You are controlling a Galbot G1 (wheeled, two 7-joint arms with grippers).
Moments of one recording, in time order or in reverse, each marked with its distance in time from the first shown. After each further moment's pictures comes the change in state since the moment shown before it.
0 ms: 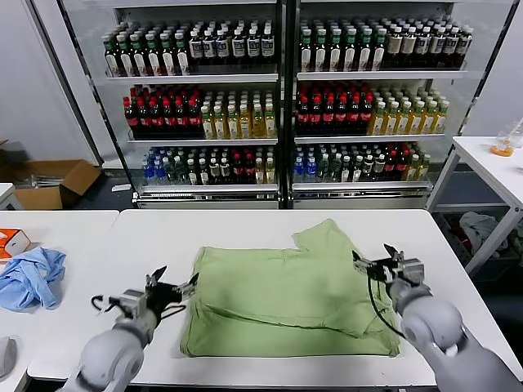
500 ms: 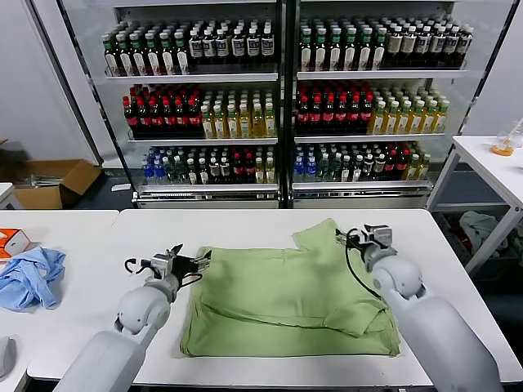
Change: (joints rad) left arm -0.303 -0.043 0.178 0.300 -0.028 -0.007 -0.011; right arm 0.300 0.140 -0.161 -0.331 0.016 -0.007 -0.014
